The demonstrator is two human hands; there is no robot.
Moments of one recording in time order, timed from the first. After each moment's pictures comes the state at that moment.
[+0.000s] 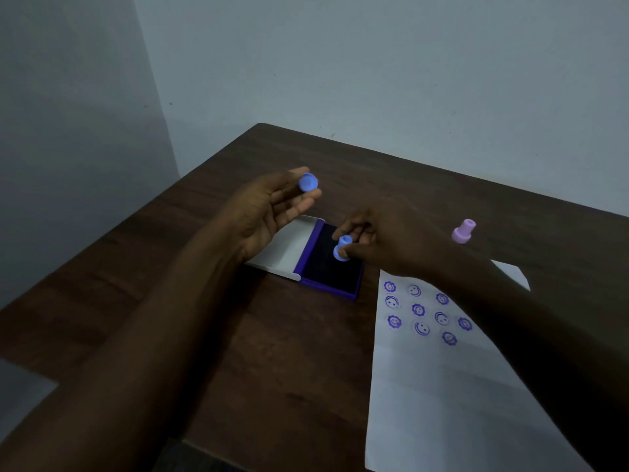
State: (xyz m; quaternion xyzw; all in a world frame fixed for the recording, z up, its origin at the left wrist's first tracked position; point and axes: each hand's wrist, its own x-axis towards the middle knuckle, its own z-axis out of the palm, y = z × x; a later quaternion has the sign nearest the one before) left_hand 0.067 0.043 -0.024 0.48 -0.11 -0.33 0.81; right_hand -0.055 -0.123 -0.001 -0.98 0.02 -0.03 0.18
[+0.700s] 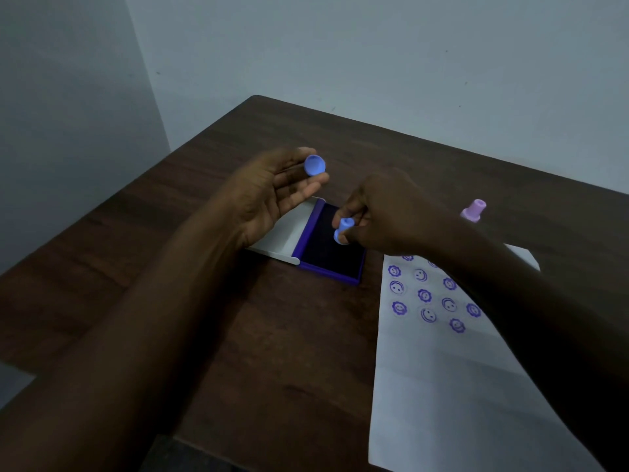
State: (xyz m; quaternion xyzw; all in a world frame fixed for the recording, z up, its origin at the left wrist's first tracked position) left_hand 0.063 0.037 -0.026 0.48 -0.10 -0.34 0.80; right_hand -0.041 -0.120 0.001 -0.99 0.00 0.01 0.10
